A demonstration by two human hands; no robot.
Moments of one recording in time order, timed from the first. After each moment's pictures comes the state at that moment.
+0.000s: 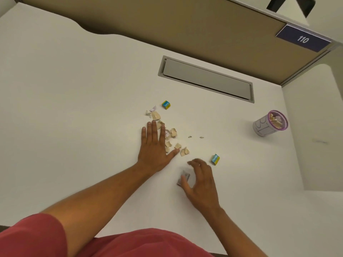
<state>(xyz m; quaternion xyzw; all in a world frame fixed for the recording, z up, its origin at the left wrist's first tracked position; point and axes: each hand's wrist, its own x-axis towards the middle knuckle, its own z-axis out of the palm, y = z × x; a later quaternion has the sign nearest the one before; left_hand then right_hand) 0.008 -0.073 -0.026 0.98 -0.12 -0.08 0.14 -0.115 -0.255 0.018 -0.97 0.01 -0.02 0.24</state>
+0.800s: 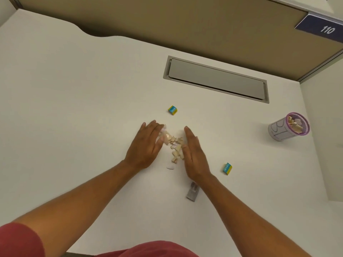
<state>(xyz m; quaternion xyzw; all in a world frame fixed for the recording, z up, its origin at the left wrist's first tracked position) 0.060 -0.011 -0.026 0.94 -0.21 0.01 0.28 0.006 -0.222 -0.003 -0.92 0.00 0.05 0.38</state>
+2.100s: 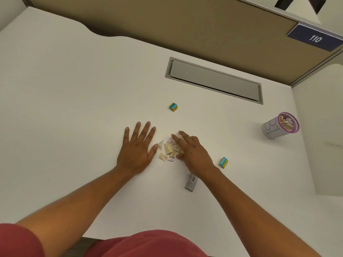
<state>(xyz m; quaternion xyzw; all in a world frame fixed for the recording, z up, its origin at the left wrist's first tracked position) 0.014 0.018 -0.044 0.98 -0.16 -0.02 0.10 0.001 -0.223 0.024 -0.98 -0.14 0.12 0.09</state>
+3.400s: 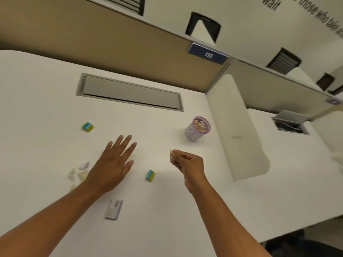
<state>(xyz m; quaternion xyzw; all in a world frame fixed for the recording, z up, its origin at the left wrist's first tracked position) 0.045 -0.163 -0.017 0.92 -0.35 0.03 0.18 -0.043 -0.405 0.103 -0.61 0.36 -0.08 0.70</state>
